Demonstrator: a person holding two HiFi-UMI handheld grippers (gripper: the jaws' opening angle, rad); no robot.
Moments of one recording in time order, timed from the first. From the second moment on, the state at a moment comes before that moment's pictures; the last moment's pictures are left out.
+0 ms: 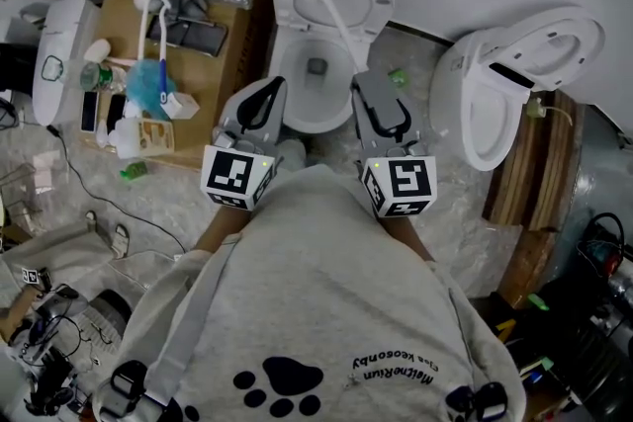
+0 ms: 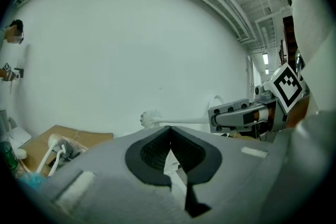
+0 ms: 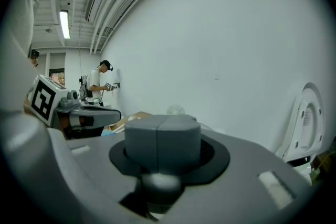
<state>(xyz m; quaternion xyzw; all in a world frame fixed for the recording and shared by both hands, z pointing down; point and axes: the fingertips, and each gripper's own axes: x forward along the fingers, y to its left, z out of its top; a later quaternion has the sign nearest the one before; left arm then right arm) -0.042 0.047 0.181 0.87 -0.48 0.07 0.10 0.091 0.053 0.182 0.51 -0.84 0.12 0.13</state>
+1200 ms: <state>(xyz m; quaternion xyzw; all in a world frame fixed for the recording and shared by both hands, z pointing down) -0.042 0.002 0.304 0.88 -0.42 0.14 0.17 0.091 0.029 0.312 0.53 -0.79 0.23 0.21</state>
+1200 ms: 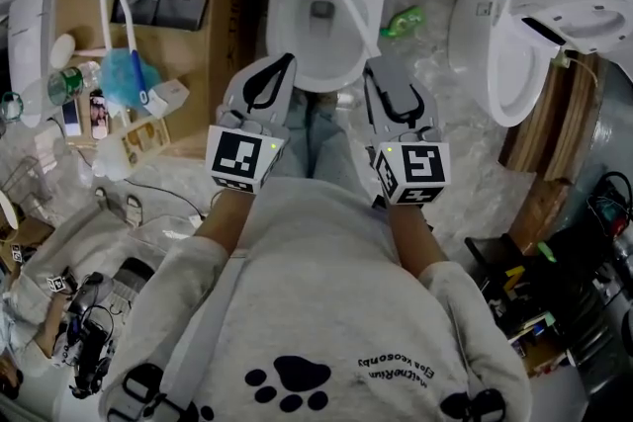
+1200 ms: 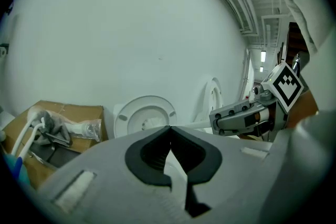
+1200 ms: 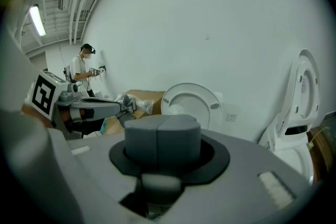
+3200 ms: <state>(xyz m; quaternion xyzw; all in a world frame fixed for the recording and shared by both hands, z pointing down) -0.027 0.001 0.555 0.87 -0.38 0.24 0.23 0.101 0.041 0.594 0.50 -0.73 0.33 0.33</state>
